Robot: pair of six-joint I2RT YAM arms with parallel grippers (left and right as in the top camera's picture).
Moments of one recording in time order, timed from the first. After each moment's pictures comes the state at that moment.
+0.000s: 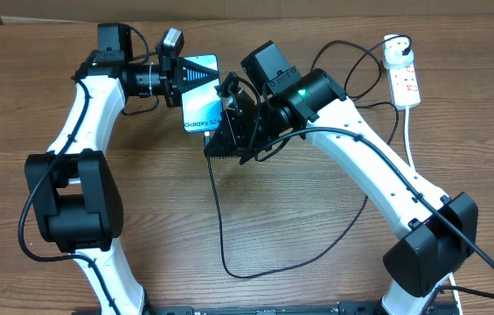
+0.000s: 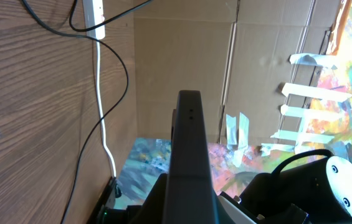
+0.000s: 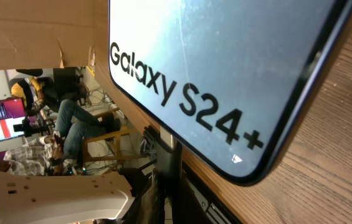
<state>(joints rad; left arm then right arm) 0.03 2.07 1.65 -0.63 1.51 -0.55 0.61 1.88 1.79 -1.05 -0.78 0.46</state>
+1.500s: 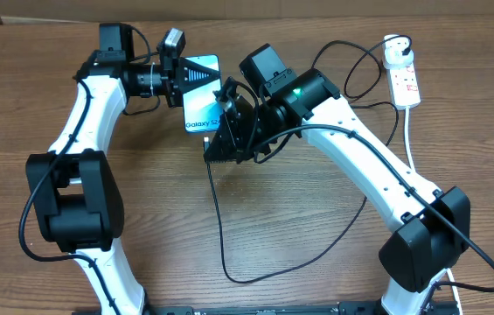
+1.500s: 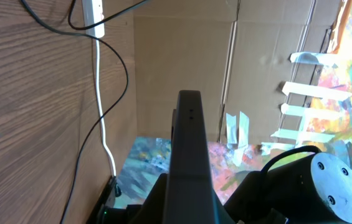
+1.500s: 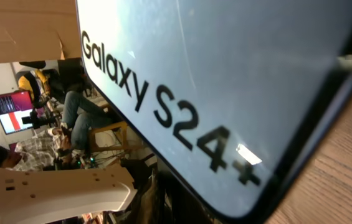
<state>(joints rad) 0.02 2.07 1.65 -0.63 1.51 -0.55 0.61 1.91 1.79 -1.09 -0.82 0.44</state>
